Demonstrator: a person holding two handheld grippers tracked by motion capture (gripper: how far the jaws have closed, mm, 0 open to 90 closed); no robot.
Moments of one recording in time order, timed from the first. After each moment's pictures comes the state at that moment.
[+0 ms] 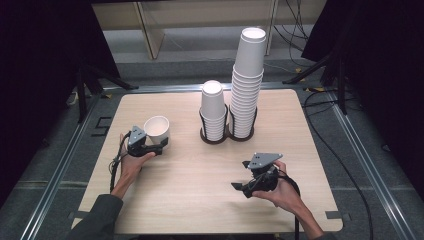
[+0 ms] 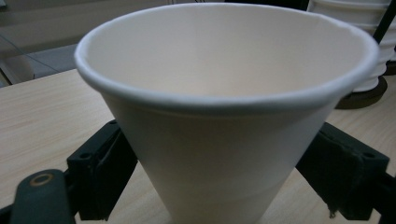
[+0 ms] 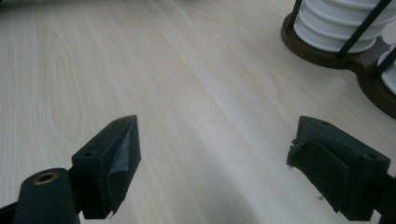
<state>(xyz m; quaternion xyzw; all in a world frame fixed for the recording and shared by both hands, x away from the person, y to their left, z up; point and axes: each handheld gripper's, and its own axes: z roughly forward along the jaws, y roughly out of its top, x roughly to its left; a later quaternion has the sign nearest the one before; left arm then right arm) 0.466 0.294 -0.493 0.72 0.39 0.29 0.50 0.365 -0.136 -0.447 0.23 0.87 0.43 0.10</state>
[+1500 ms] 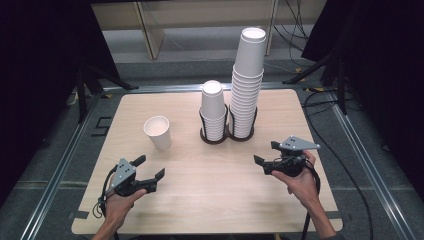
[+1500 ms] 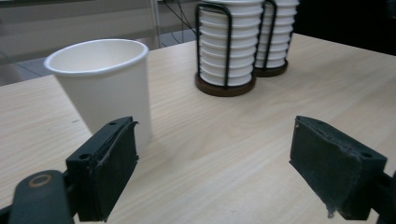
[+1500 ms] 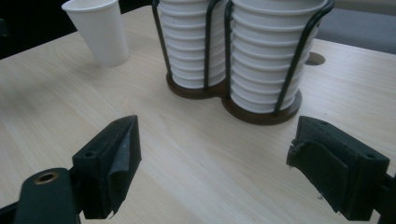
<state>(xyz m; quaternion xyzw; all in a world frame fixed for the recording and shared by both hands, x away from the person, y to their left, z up) 0.322 0.271 -0.455 0.71 0.36 0.28 0.54 0.381 -0.199 -0.418 0.37 0.76 0.49 0.19</state>
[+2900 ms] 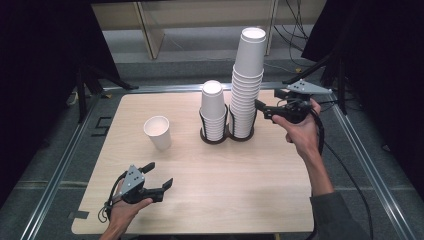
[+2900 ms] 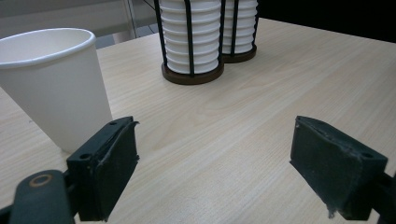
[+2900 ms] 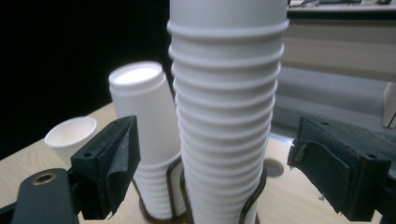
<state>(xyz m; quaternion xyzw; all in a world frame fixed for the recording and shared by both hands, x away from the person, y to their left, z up) 0.312 0.258 -0.461 0.74 0.34 0.26 0.52 0.459 -0.189 -0.299 0.38 0.70 0.56 0.23</state>
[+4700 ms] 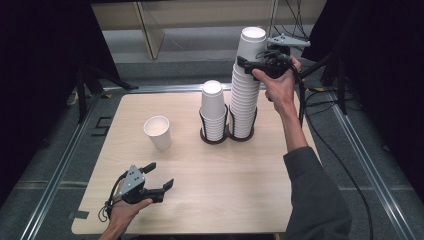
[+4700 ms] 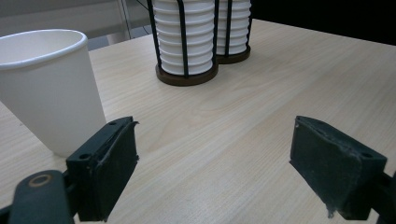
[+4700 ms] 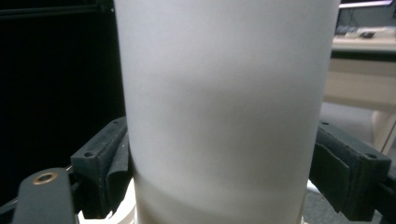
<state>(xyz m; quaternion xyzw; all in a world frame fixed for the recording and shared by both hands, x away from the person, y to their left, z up) 0.312 0.256 -0.461 0.74 0.33 0.26 0.53 0.536 -0.140 -0.235 0.38 0.68 0.57 0.26</state>
